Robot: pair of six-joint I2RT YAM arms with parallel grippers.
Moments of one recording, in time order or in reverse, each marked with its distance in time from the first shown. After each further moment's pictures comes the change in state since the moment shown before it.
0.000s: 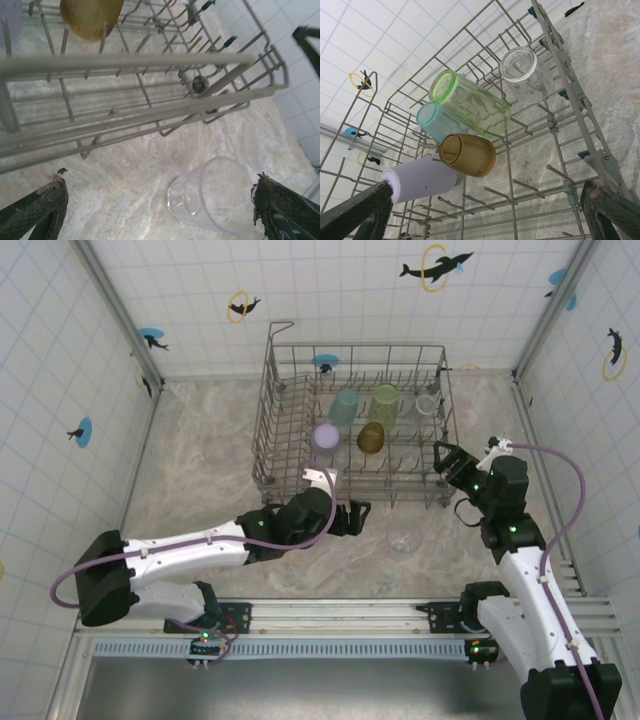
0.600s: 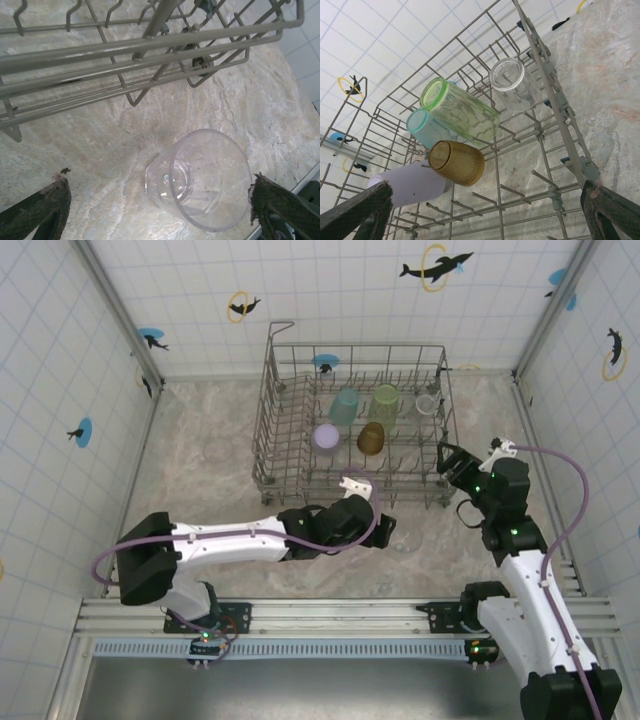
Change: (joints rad) left arm -0.088 0.251 0.187 -0.066 0.027 -0.019; right arm 0.000 -0.032 -0.001 -0.027 0.055 -0.039
